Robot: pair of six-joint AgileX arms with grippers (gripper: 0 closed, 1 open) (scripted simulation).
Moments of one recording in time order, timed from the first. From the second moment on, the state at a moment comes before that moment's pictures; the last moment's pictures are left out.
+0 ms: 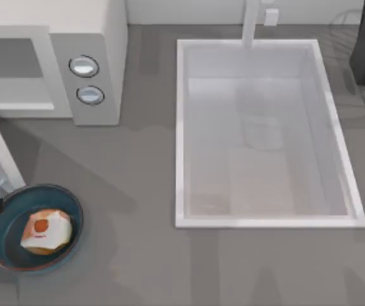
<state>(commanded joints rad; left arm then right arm) 0.18 1.12 0.38 -0.09 0.16 0.16 0.00 0.00 0.00 0.00 0.00 0.00</state>
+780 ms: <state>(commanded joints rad) 0.00 1.12 0.40 -0.05 0.02 0.01 0.00 0.00 0.00 0.00 0.00 0.00</state>
